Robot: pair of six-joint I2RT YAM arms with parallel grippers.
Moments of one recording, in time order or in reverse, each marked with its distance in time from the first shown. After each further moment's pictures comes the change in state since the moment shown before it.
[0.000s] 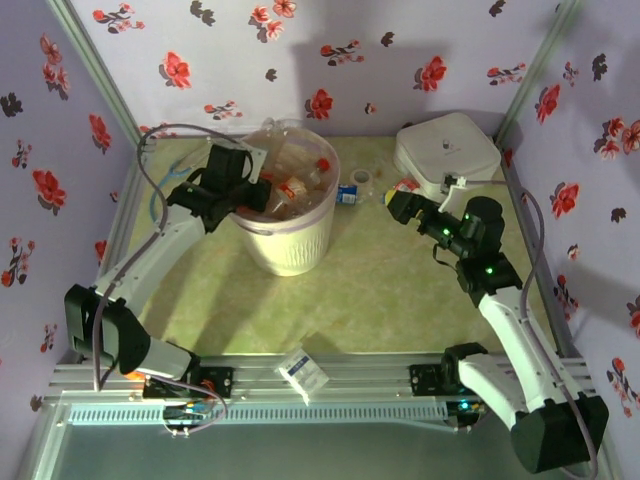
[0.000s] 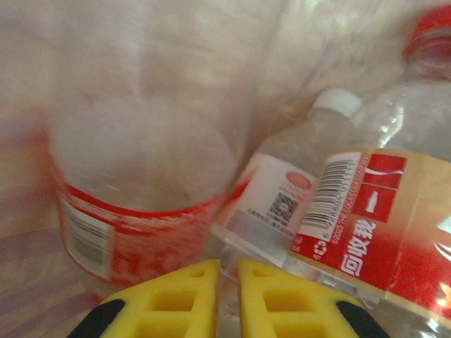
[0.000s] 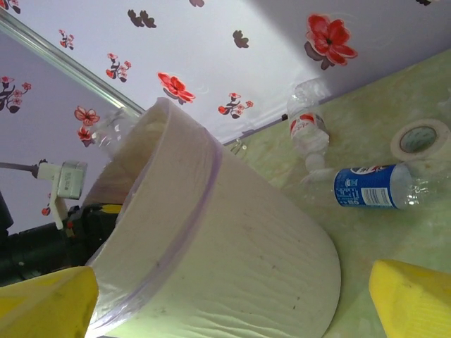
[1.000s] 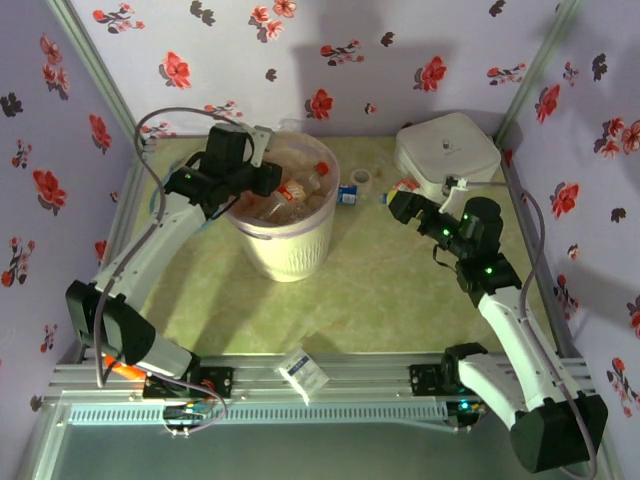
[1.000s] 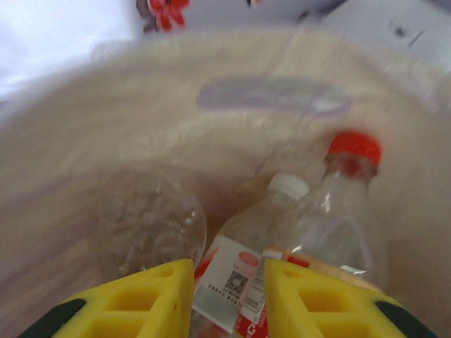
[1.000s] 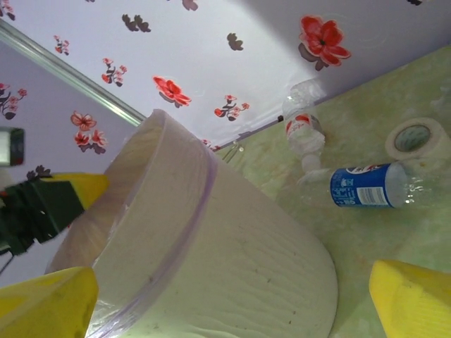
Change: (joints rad) left arm -0.011 0.085 0.187 -0.072 0.050 -0.023; right arm -0.005 0.002 -0.006 -0.042 0.063 -0.005
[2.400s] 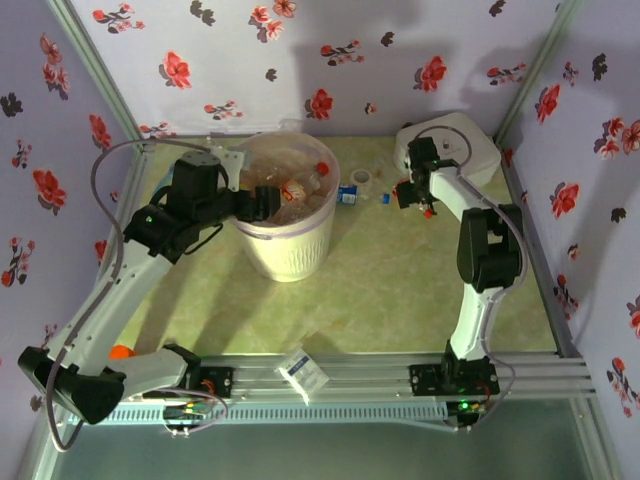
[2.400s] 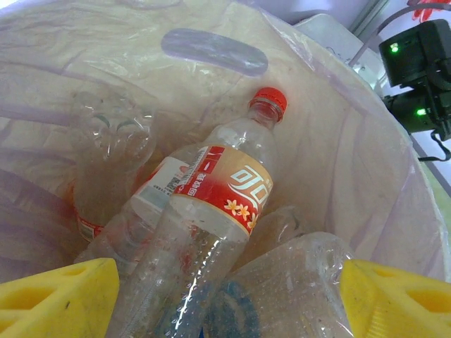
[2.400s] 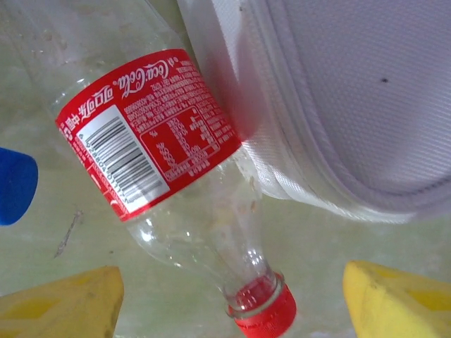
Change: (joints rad) left arm -0.049 -0.333 -0.154 -0.055 0.040 -0.193; right arm -0.031 1.126 0.799 -0.579 0.661 -0.781
